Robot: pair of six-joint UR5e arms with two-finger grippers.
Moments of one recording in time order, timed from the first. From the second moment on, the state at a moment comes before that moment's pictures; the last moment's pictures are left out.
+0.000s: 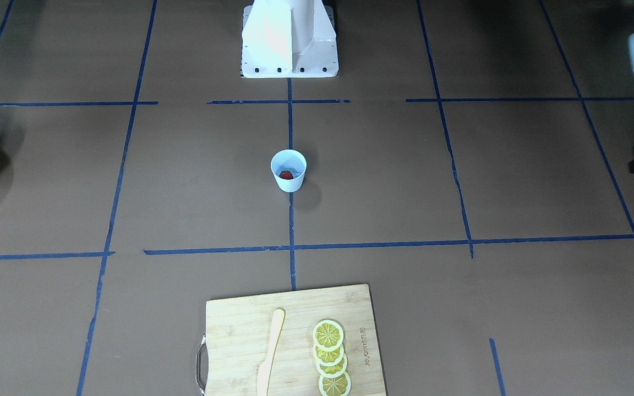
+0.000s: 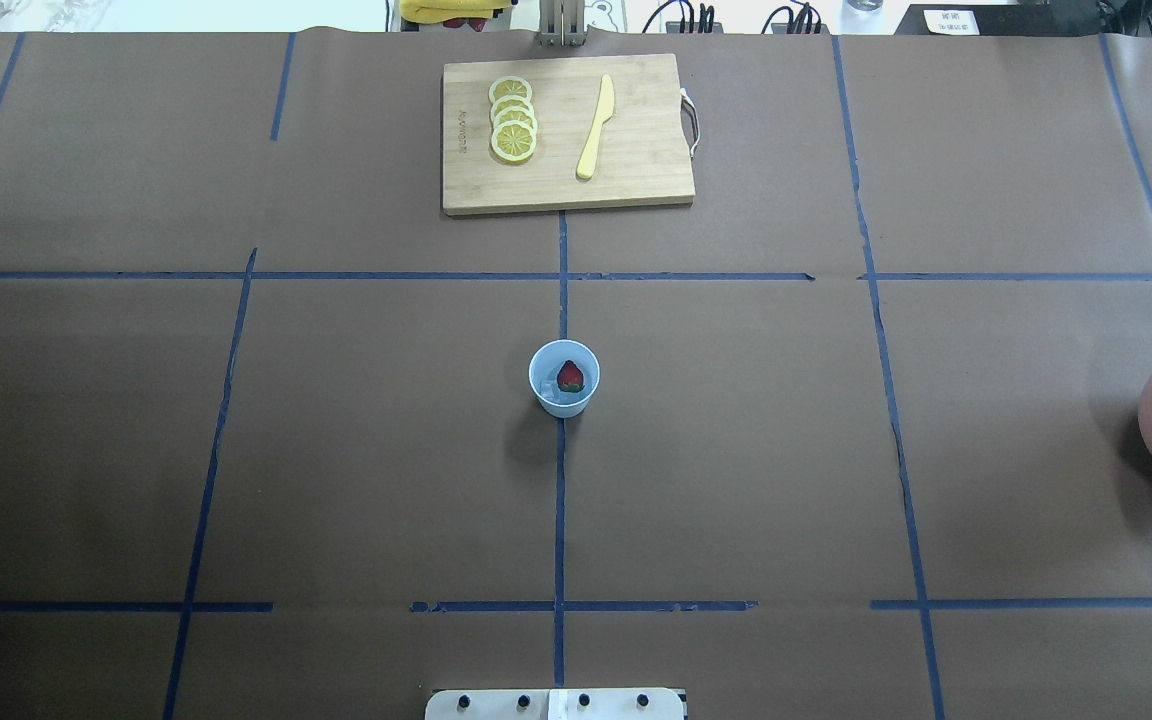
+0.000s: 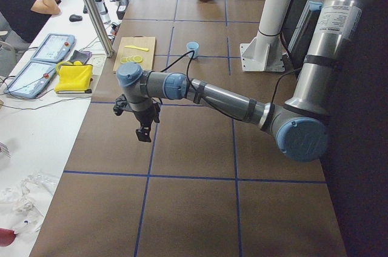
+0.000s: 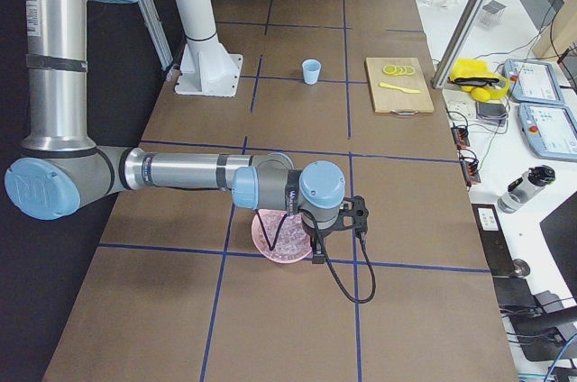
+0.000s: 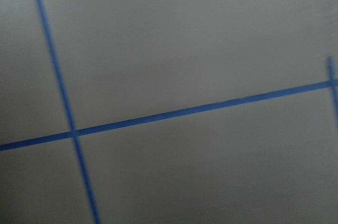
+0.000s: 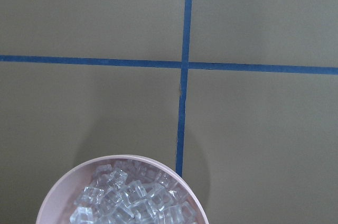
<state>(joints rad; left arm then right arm) -1.46 -1.78 -1.63 -1.32 -2.32 0.14 1.63 -1.64 1.68 -1.61 2.42 -0.08</state>
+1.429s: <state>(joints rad) -1.61 -1.57 -1.61 -1.47 -2.40 0.19 1.63 -1.64 1.66 -1.53 2.42 -0.08</state>
